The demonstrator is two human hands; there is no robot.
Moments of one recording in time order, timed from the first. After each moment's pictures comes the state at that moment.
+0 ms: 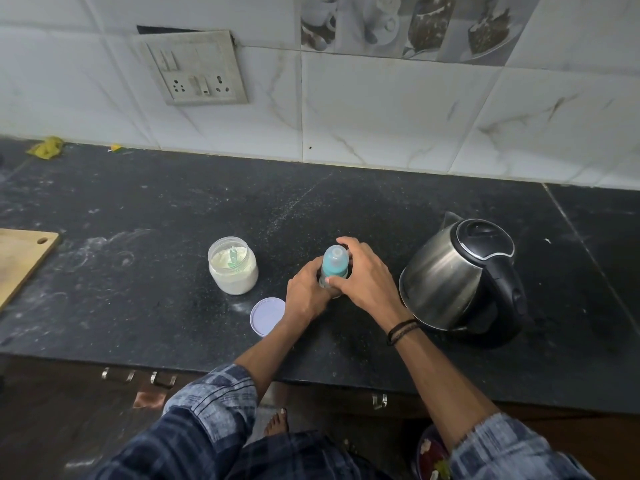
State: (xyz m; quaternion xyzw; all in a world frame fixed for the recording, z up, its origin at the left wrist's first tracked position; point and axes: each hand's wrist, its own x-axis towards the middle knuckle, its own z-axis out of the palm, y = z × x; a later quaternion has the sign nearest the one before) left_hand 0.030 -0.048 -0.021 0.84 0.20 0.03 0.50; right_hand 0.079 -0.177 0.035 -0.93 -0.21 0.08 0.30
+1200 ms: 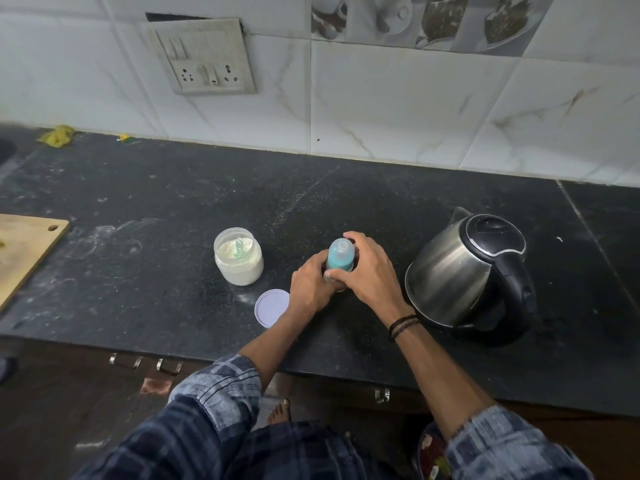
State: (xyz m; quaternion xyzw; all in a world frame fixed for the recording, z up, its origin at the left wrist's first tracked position) left_hand 0.032 -0.047 -0.023 0.85 0.20 0.03 0.48; right_hand 0.081 -0.176 0.025 -0.91 -0.20 0.06 0.35
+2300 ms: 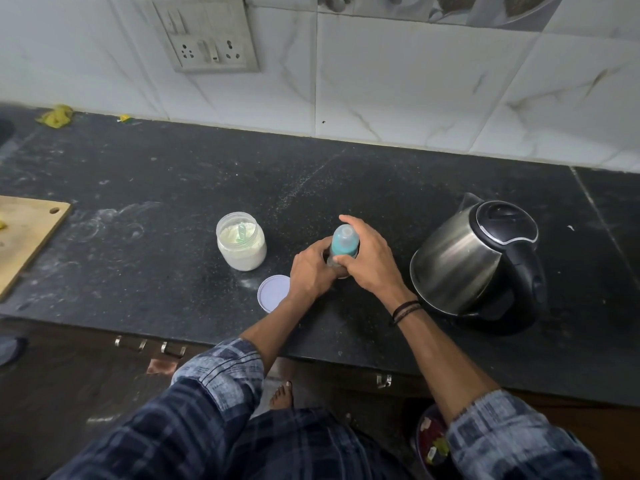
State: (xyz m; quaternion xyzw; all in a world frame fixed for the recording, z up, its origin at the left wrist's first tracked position) left_hand 0.033 -0.041 -0.031 0.85 0.19 0.04 0.49; right_hand 0.087 -0.172 0.014 -0.88 -0.22 0.09 0.40
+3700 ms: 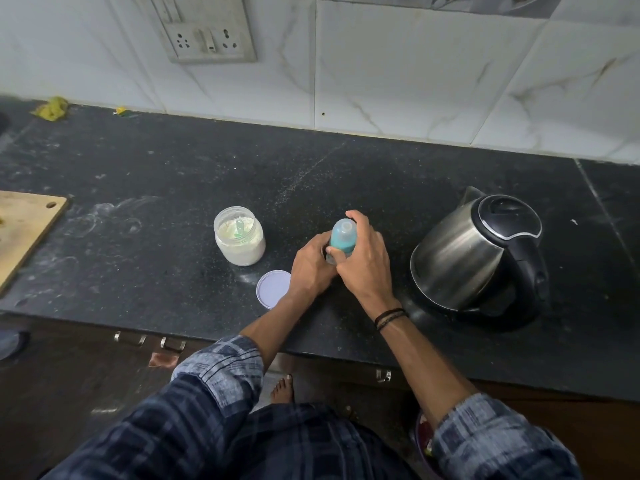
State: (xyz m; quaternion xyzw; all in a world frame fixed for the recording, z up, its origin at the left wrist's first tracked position) left_hand 0.031 -0.045 -0.033 0.85 0.18 0.07 0.49; right_hand 0.065 -0.160 -0.003 -0.90 -0.18 -0.03 0.40
